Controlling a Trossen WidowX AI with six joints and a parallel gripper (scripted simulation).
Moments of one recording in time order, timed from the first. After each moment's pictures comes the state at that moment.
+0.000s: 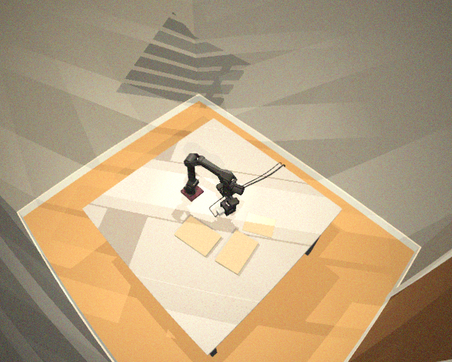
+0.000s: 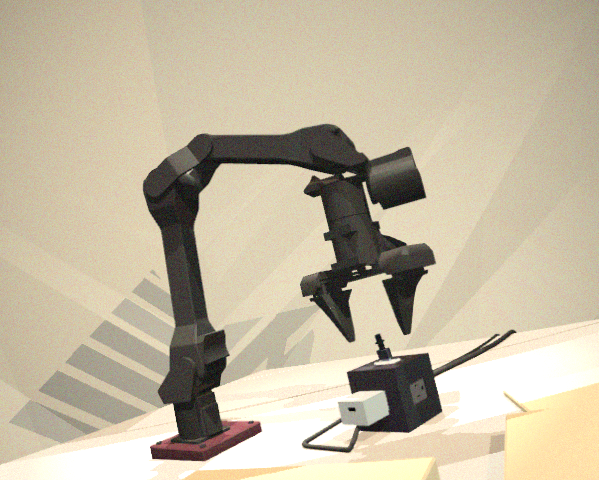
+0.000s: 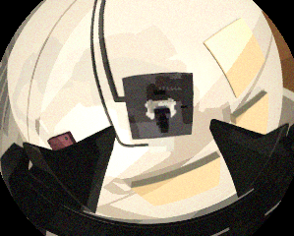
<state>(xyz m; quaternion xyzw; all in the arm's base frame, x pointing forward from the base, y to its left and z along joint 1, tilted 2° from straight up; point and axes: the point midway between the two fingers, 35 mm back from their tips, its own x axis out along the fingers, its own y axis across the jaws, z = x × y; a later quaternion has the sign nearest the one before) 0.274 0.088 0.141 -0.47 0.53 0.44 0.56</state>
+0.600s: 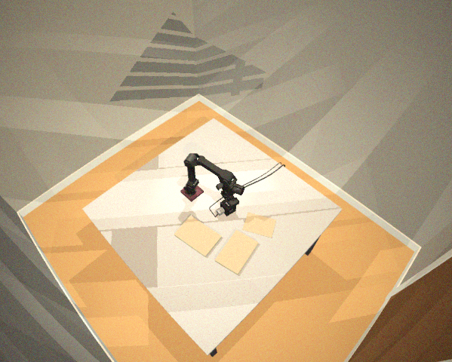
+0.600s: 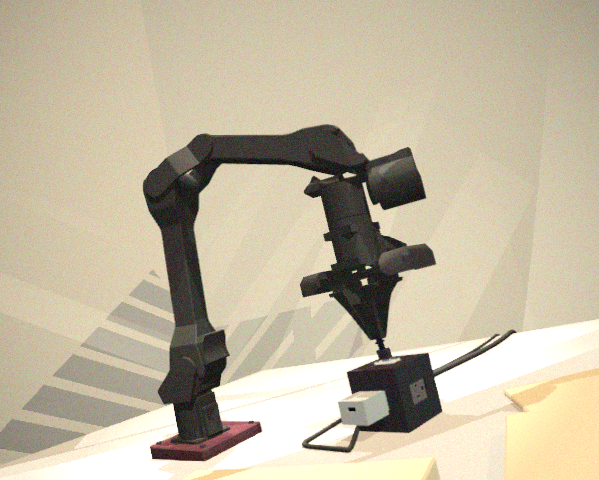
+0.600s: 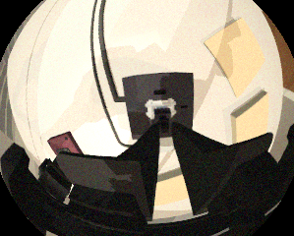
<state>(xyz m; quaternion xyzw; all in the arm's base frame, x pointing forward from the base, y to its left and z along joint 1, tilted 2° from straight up) 0.274 0.088 0.141 -0.47 0.53 0.44 0.56</state>
